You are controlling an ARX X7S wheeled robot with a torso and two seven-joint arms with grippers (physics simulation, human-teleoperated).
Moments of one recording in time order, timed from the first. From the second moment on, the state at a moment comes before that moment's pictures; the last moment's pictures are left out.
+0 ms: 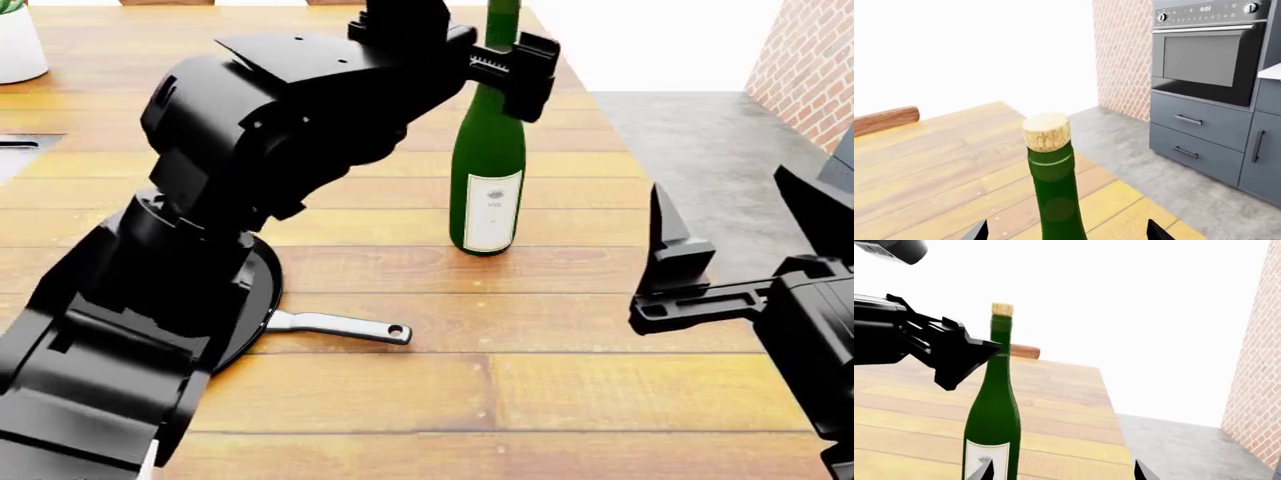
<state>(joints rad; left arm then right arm) -1.50 -0.05 0.64 -0.40 -0.87 -0.86 -0.18 0.57 0.86 0.19 -0.92 1.52 1.00 0.85</state>
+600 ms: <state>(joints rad) -1.64 0.00 1.08 -0.81 -1.16 -0.51 -0.14 0.49 0.85 0.21 -0.92 1.46 0.98 0.80</state>
